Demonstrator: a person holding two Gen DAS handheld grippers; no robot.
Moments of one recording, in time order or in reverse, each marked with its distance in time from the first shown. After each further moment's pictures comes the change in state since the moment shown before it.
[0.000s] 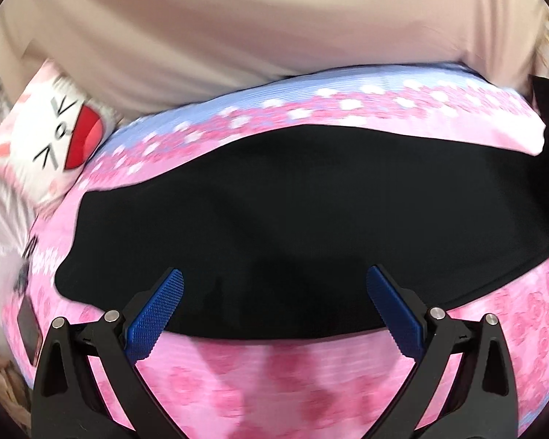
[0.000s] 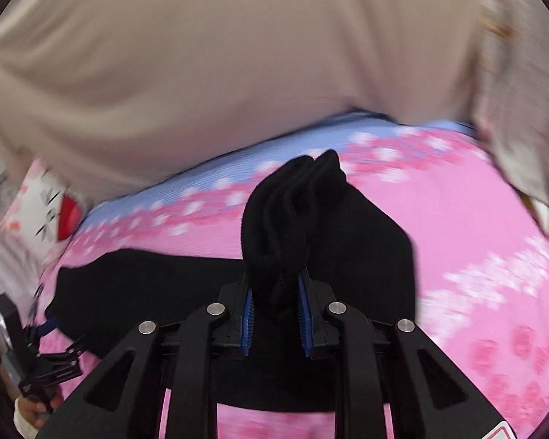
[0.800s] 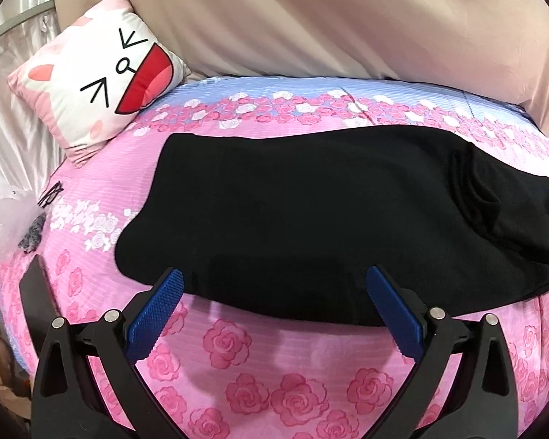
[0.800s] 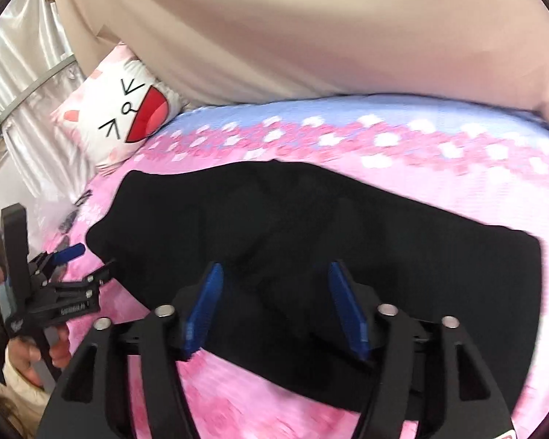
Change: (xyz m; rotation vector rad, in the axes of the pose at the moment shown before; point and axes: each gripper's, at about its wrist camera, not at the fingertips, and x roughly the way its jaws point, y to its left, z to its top) left arm 0.028 0.148 -0.030 -0.163 0.023 0.014; right arm 0.094 0.213 -0.063 -0.271 0.174 0.185
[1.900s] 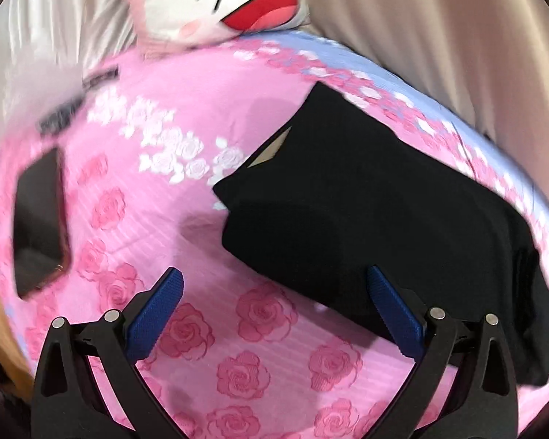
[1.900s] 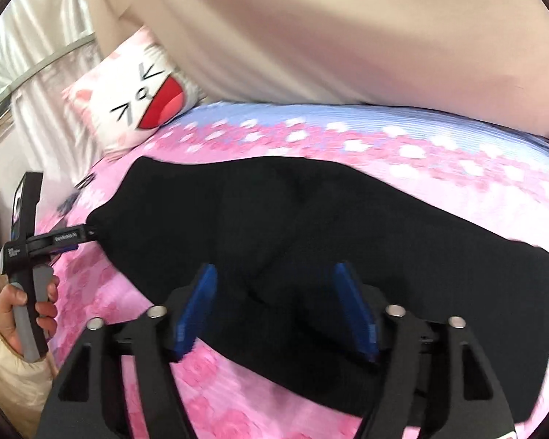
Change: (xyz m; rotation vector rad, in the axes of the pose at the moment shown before) left arm 0.039 0.123 -0.016 -0.474 0.143 0.007; right arm 0.018 0.033 -0.012 -0.078 -0.040 -0.003
